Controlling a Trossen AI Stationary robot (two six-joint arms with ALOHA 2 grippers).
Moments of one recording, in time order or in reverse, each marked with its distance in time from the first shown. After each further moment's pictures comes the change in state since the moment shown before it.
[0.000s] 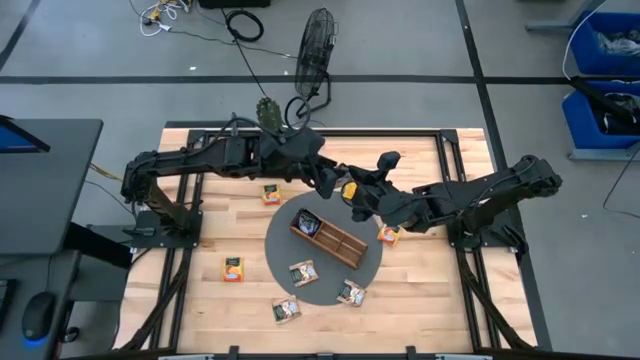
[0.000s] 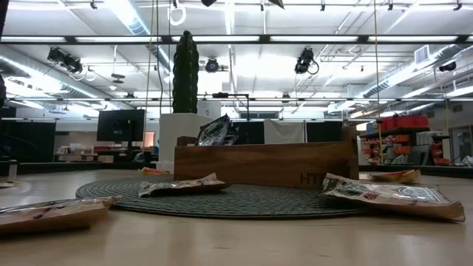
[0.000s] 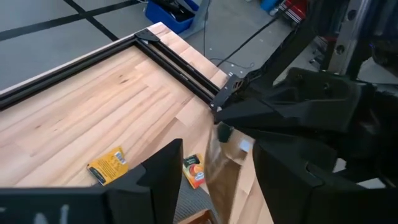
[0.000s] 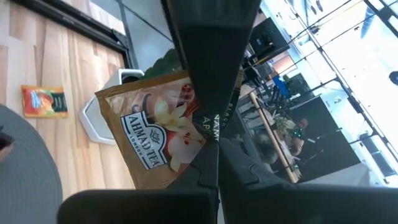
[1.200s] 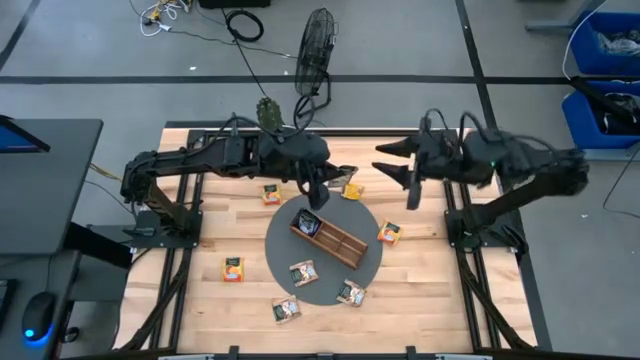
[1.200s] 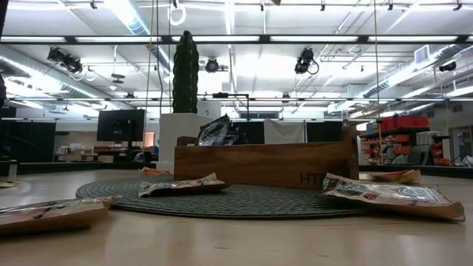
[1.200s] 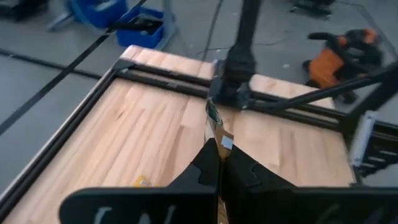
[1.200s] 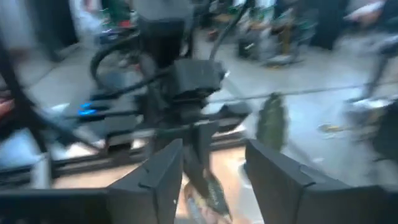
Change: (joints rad) left arm -0.003 -0.004 0.000 0.024 0.099 0.444; right arm -0.129 -0.284 0.181 -0.172 -0.712 0.589
